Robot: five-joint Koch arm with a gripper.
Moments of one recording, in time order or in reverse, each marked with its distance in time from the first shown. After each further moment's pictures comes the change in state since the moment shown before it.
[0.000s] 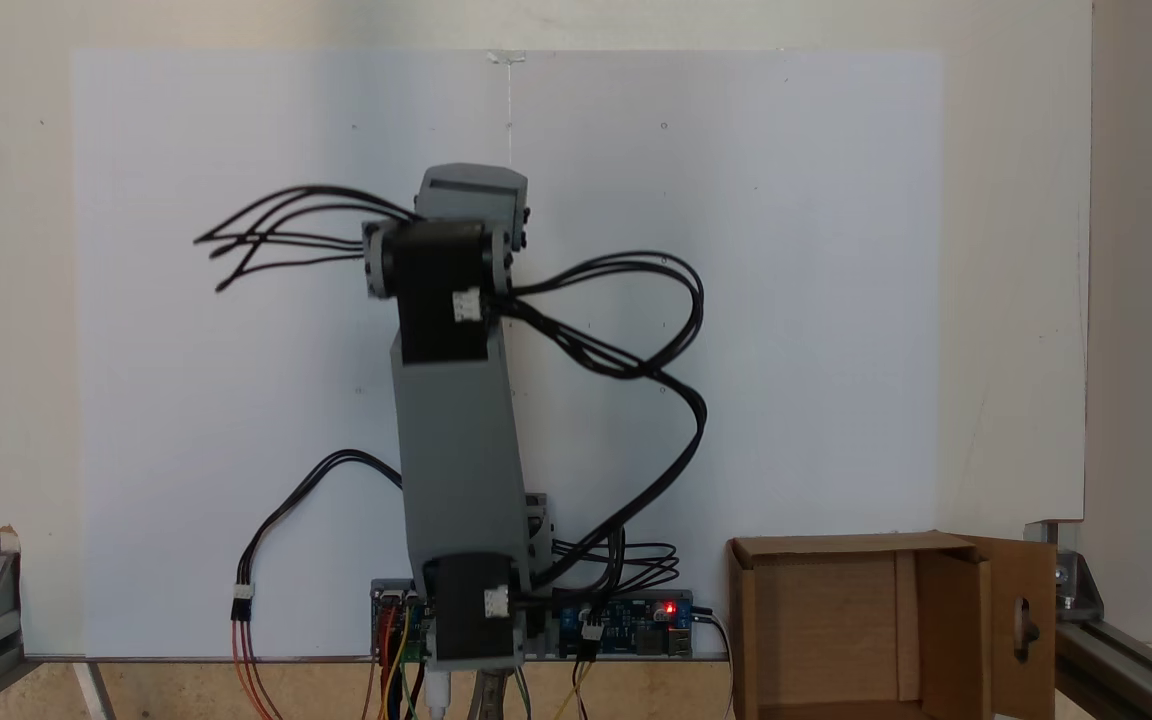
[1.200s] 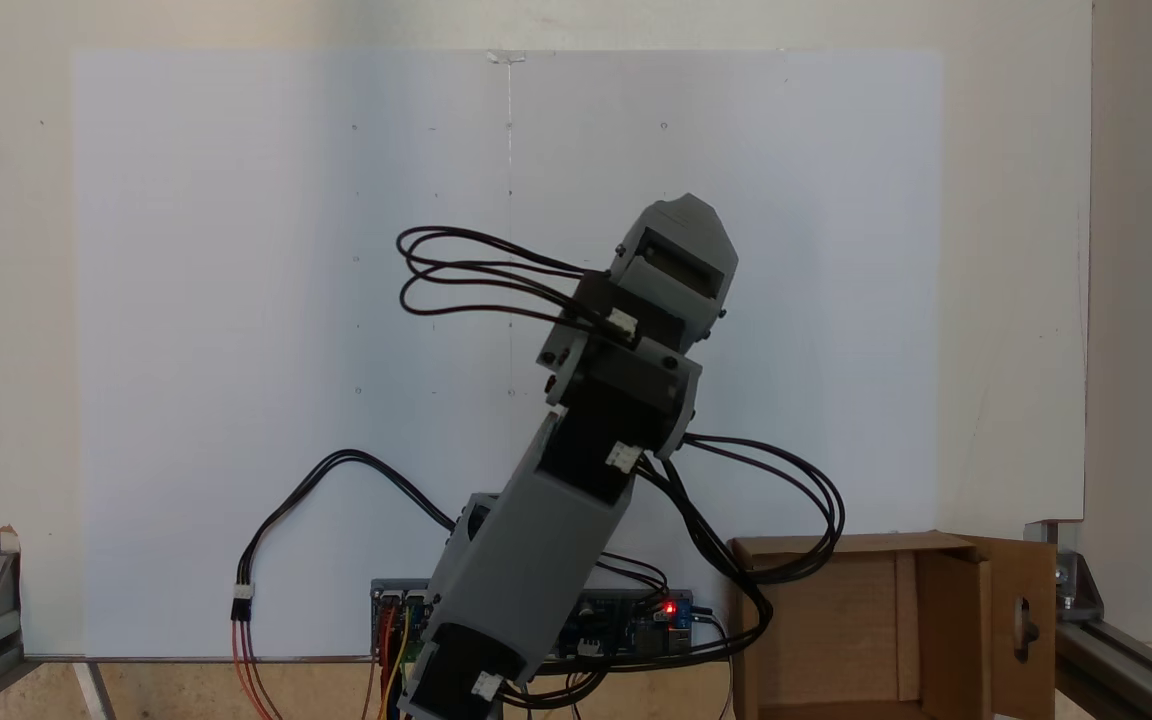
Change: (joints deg) arm 31.8 11.1 4.9 -14.1 -3.2
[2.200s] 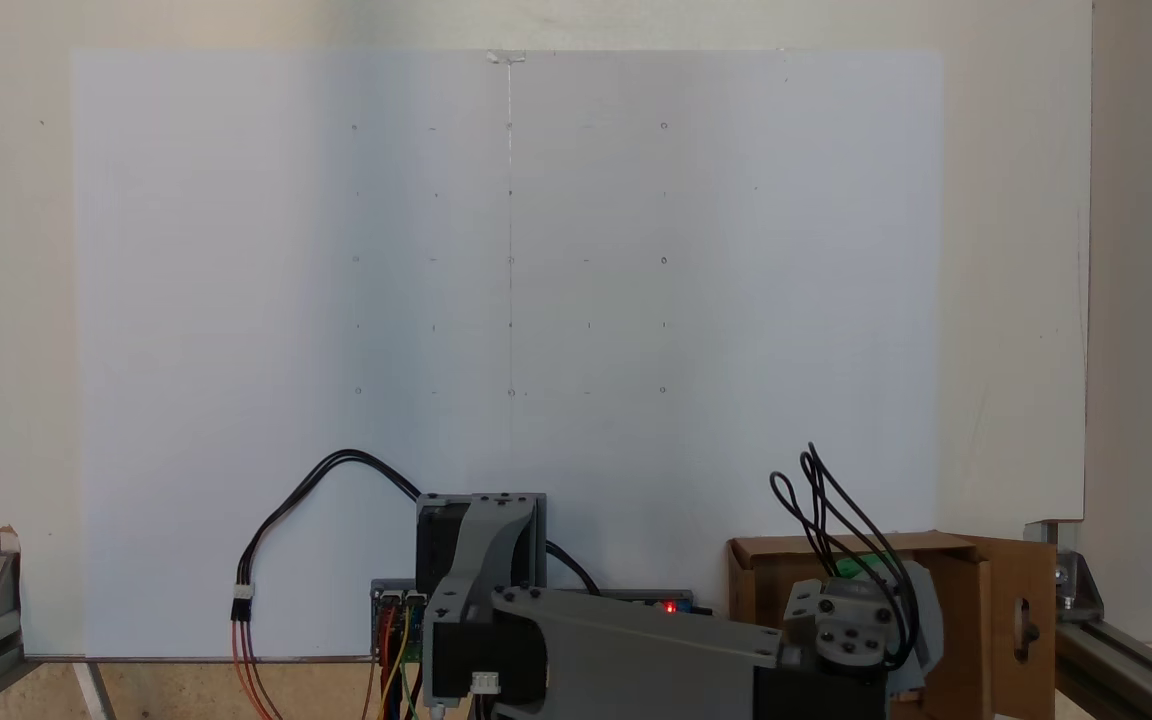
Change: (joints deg) arm 62.7 -4.3 2.0 -0.7 -25.4
